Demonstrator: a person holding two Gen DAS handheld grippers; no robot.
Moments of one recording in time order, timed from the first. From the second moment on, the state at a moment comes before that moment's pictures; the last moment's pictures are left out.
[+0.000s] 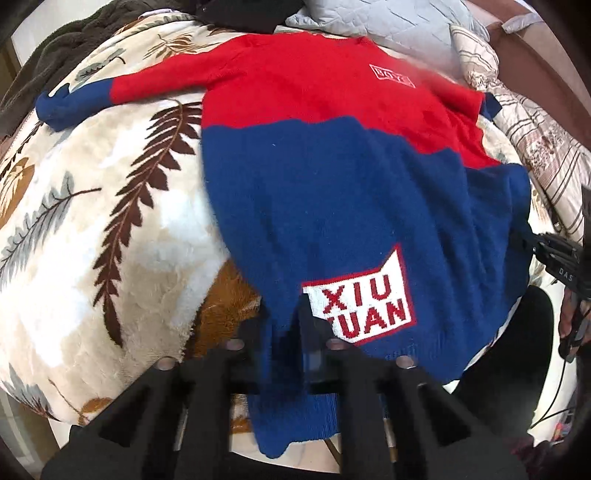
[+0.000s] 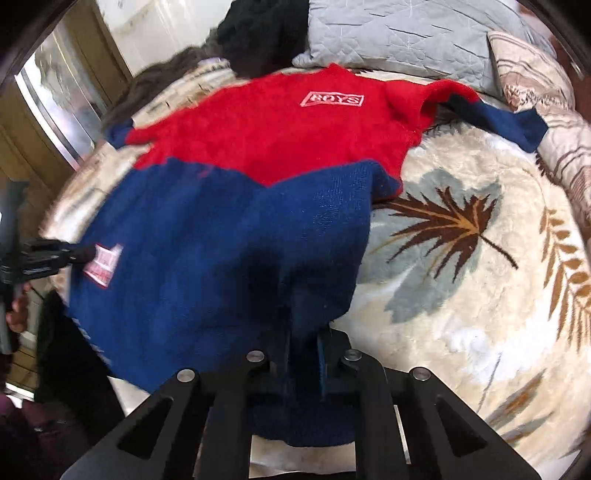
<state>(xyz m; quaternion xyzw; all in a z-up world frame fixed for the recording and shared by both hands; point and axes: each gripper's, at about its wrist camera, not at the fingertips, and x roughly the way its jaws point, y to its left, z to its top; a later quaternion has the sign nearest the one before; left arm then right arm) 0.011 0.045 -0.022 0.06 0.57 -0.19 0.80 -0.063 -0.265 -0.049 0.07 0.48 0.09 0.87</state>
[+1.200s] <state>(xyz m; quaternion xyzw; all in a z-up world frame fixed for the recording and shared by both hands) 0.108 -0.005 -0.039 0.08 0.53 -0.15 0.83 0.041 -0.398 -0.024 0.23 0.38 -0.03 0.89</state>
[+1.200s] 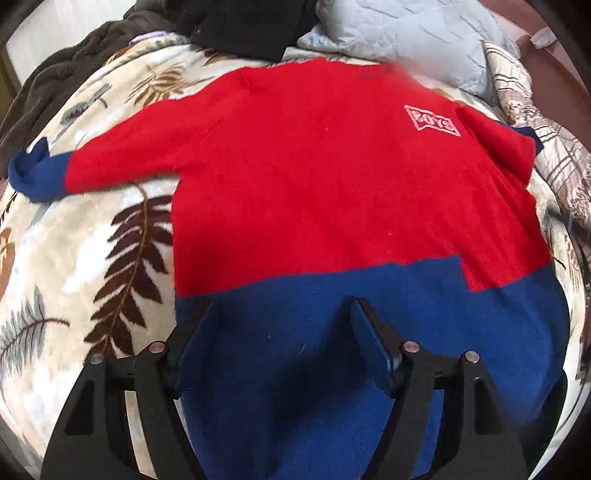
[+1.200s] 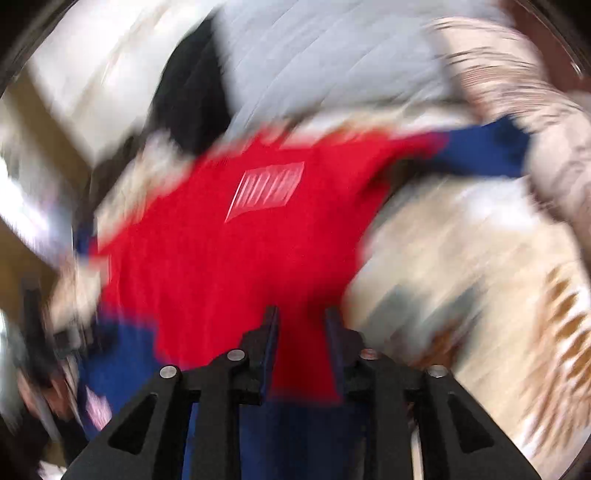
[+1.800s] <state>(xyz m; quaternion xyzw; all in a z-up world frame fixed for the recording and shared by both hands) 0.156 -0.015 -0.028 0.01 0.54 -0.19 0.82 0.124 -0.585 -0.088 0.44 0.27 -0.23 0.82</state>
